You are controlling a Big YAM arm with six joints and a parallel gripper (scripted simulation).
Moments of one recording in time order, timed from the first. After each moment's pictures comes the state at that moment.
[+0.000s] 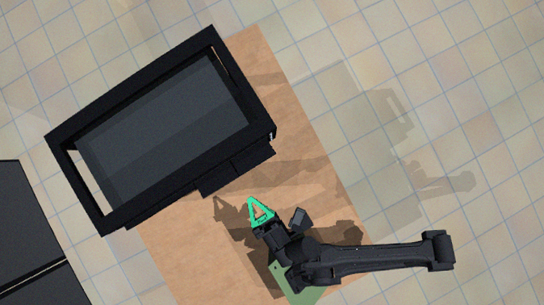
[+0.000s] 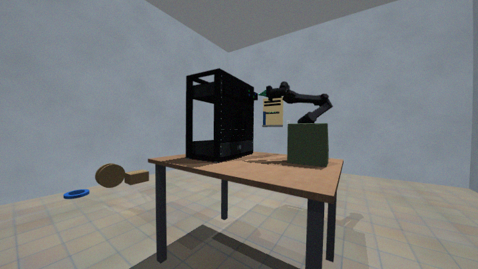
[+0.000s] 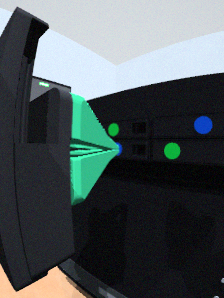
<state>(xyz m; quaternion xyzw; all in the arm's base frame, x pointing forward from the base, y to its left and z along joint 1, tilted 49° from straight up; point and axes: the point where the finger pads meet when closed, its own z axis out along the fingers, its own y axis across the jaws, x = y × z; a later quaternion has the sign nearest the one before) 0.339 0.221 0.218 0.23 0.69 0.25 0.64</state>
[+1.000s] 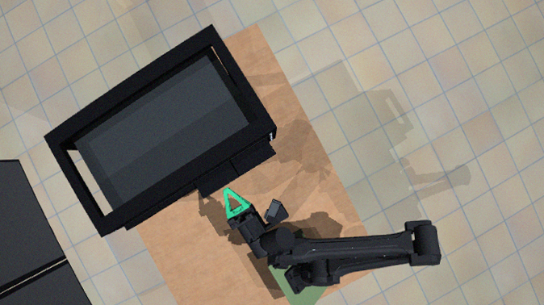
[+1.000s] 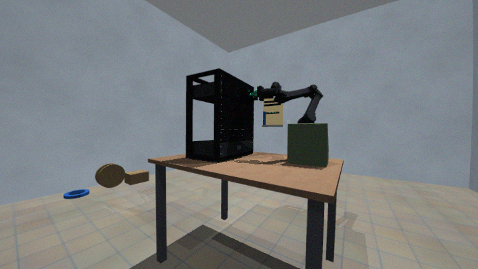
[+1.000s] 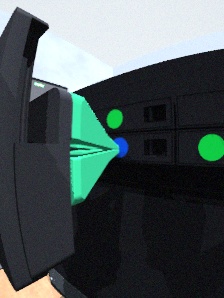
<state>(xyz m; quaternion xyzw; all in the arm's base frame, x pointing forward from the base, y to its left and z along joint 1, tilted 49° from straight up) 0.390 0.249 0.183 0.23 0.68 0.26 0.64</state>
